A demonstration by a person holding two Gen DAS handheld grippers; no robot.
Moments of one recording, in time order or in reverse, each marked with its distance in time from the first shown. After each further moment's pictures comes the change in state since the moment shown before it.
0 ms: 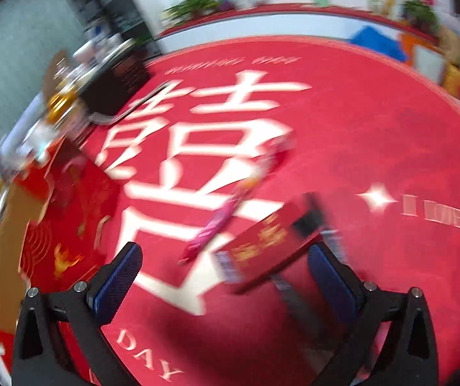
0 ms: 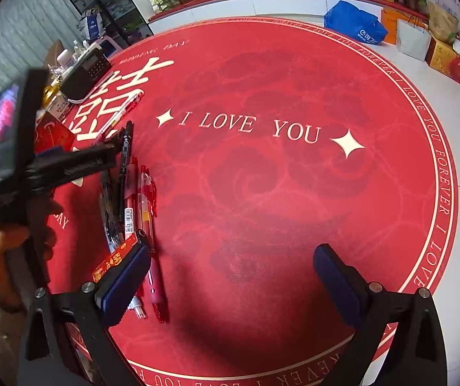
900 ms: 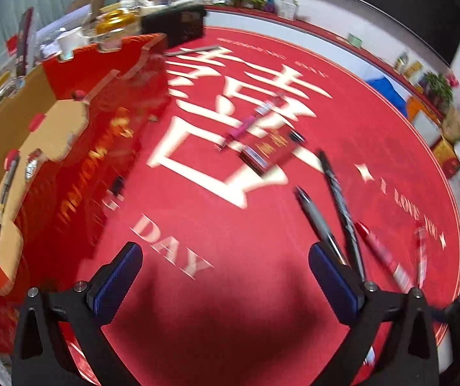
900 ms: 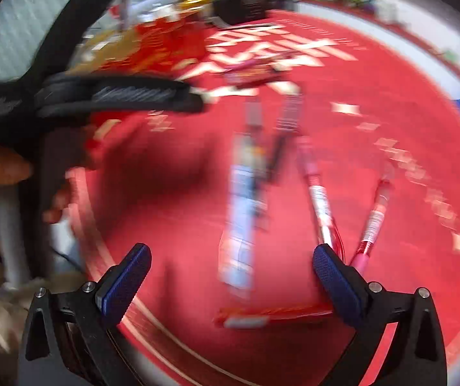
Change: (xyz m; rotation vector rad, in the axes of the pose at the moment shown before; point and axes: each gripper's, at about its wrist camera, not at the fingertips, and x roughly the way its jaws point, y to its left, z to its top) left arm -0.044 0.058 -0.078 -0.273 0.031 -0.256; right arm 0.002 0.090 -0.023 -0.555 0.029 0.101
